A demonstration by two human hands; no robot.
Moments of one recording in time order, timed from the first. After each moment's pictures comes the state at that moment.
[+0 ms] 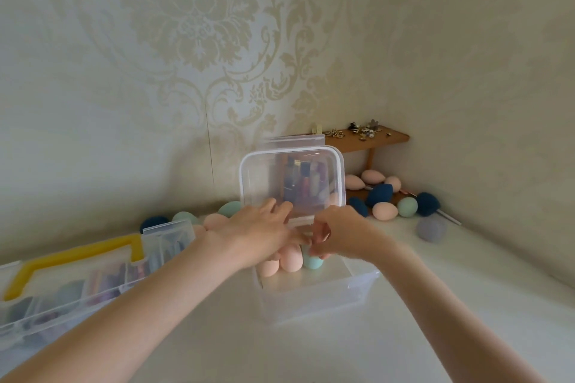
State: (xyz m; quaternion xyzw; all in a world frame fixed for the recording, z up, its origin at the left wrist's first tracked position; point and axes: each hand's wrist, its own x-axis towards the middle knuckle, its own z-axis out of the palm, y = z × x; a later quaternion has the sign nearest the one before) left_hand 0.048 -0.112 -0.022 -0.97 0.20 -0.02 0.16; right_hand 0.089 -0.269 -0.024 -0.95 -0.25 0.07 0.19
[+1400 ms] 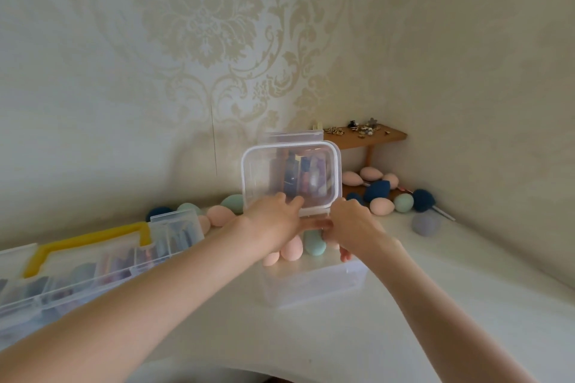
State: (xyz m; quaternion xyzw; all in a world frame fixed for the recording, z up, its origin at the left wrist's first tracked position) left_hand 0.045 -0.139 -0.015 -0.99 0.09 0.01 0.11; right_hand 0.088 -0.265 -0.030 -0.99 -0.11 0.05 0.09
